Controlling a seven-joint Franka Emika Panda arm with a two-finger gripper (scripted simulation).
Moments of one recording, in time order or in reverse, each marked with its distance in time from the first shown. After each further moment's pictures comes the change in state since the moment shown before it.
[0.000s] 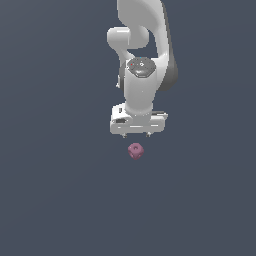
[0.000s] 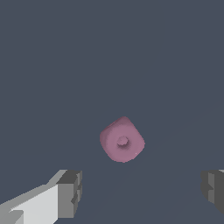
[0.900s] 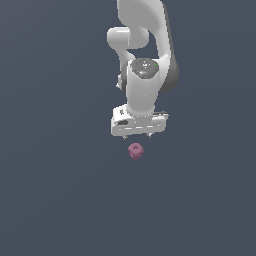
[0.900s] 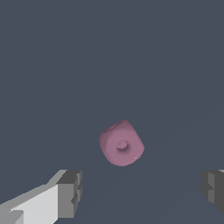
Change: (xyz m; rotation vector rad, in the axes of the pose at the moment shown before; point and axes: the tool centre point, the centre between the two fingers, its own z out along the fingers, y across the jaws) arm 0.006 -0.002 0.000 -0.019 0.006 -0.072
